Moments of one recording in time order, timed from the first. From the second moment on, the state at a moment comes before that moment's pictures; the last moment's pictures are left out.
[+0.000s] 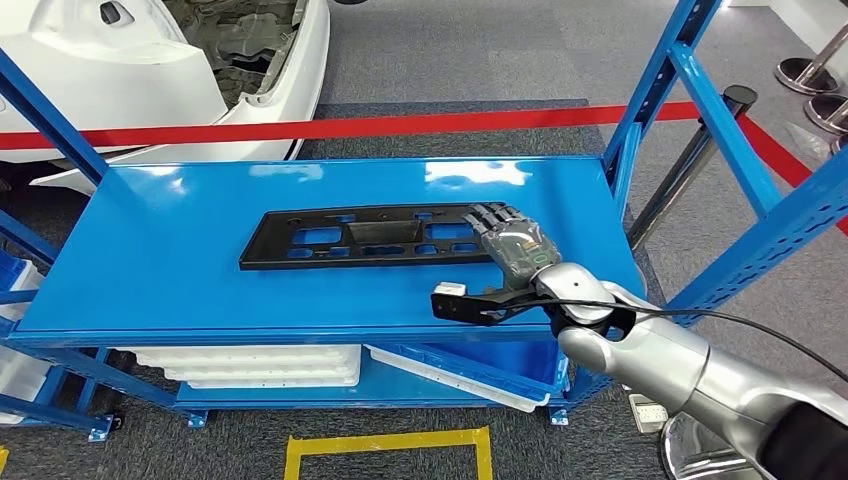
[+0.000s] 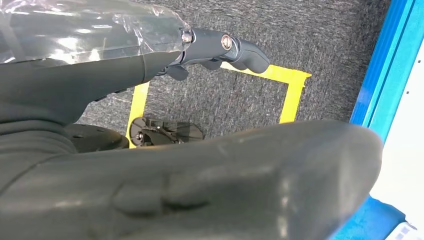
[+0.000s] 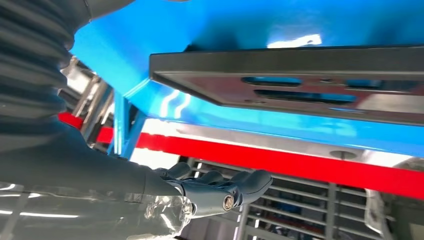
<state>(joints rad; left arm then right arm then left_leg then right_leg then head) -0.21 -0.20 1.43 -0.03 -1.57 0.32 -0.62 -0.63 -0.62 0.81 -1.65 0.51 -0.05 0.32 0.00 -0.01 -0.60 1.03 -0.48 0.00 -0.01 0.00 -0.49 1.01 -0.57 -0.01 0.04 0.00</state>
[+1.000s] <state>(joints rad) -0.21 -0.20 1.43 -0.03 -1.57 0.34 -0.61 -0.63 -0.60 0.81 -1.56 0.54 -0.32 0.19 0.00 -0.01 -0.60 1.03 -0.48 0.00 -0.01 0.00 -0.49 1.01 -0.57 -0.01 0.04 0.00</state>
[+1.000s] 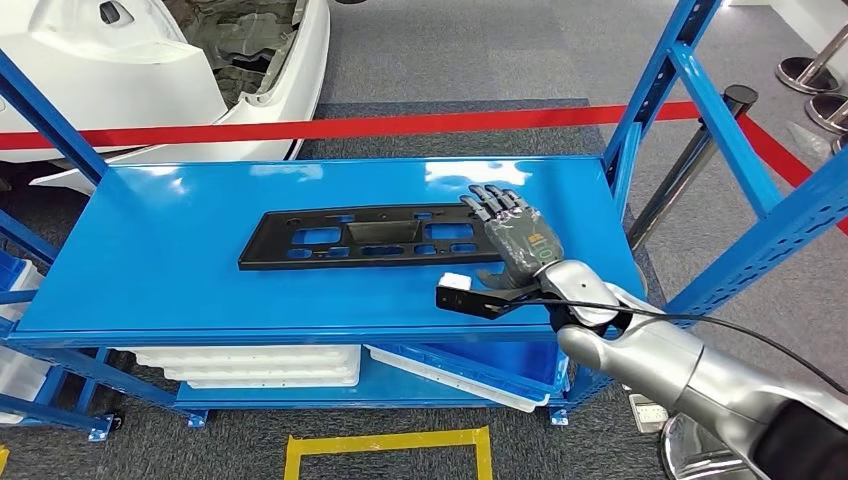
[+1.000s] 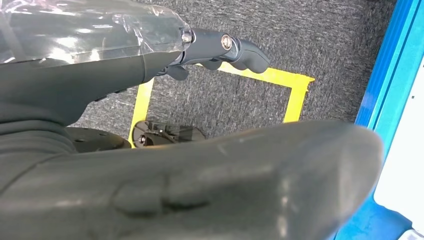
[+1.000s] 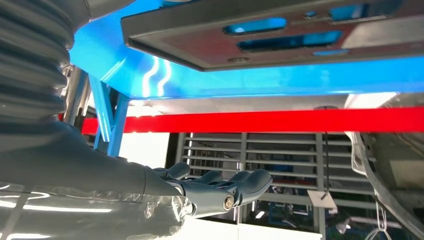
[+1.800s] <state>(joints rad) -0.21 -0.20 1.43 -0.03 -1.57 0.35 -0.60 -0.63 -0.50 0.81 -1.35 0.38 -0.44 0.06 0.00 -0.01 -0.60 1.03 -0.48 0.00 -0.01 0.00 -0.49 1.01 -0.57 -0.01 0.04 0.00</state>
